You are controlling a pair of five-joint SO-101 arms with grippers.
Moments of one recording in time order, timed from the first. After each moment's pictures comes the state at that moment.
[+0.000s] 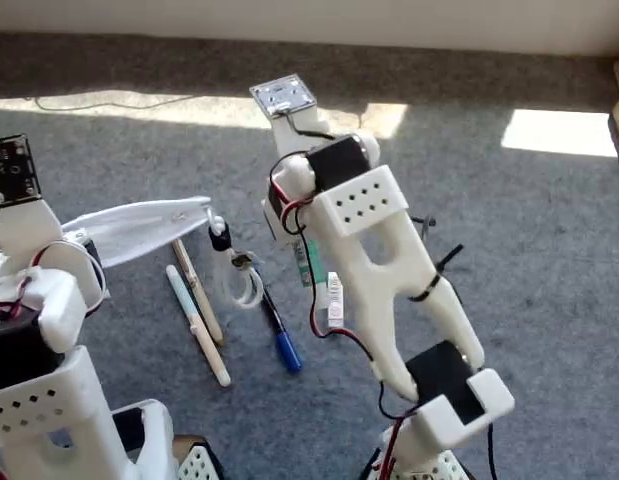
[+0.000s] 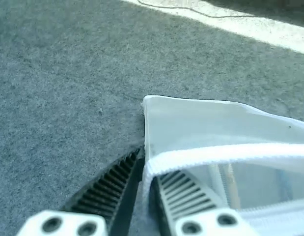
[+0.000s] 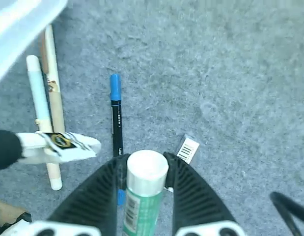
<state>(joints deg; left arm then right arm) -25.7 -56.3 28.8 80.7 2.3 -31.3 1.9 -18.2 94.7 -1.1</state>
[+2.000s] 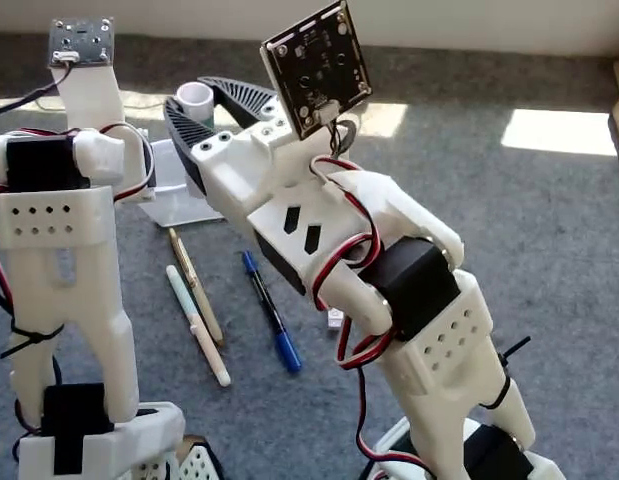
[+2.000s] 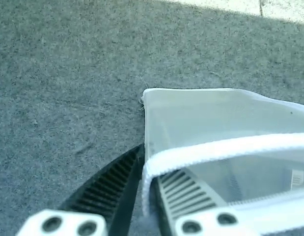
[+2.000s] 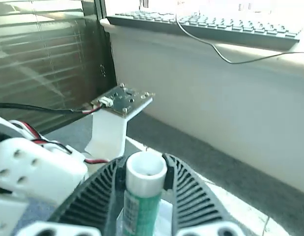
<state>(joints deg) -9.6 -11.6 -15.5 97.3 8.6 -43.9 -23.7 -18.2 54.2 -1.1</state>
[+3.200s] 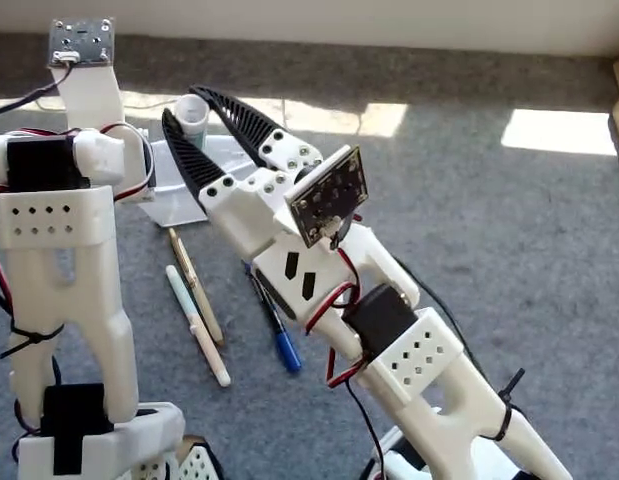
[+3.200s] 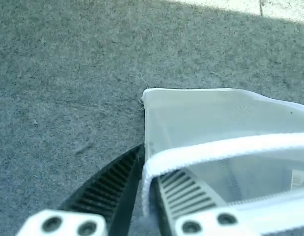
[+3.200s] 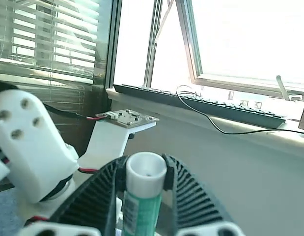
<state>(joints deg) -9.6 -11.6 -15.5 97.3 8.7 -44.0 -41.0 30.4 1.6 7.9</state>
